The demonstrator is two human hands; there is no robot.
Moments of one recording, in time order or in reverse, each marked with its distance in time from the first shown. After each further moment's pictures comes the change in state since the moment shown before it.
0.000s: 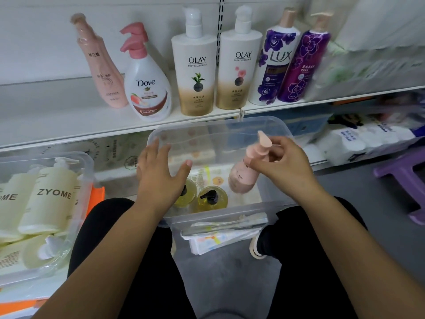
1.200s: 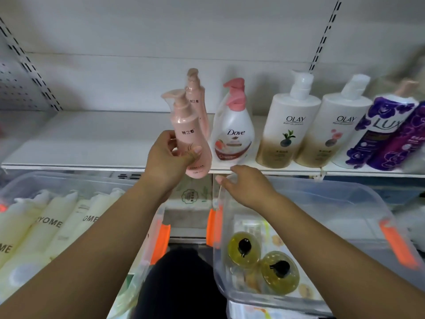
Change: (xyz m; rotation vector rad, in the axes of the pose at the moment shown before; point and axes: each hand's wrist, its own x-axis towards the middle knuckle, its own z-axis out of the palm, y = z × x) left_hand 0.104 -0.060 -0.130 -0.738 0.216 -0.157; right_hand 0.101 -0.090 0.216 -0.711 -0.429 -0.248
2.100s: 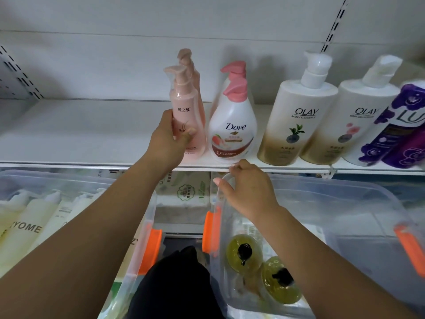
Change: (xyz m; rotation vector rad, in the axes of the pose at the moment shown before) left_hand 0.076 -0.035 0.017 0.330 -0.051 0.102; right_hand 0.019 0.020 0.028 -0.264 0.163 -0.102
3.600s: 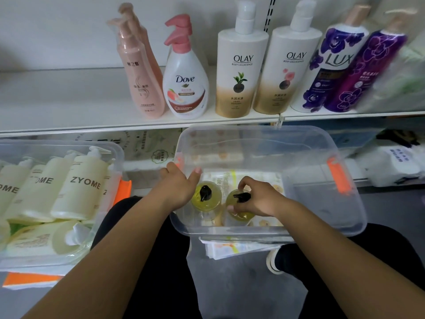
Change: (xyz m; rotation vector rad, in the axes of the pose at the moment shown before) left_hand -0.175 0.012 0.086 0.477 -0.398 -0.452; right_hand -0.144 0.115 0.017 0.451 -0.497 0.301
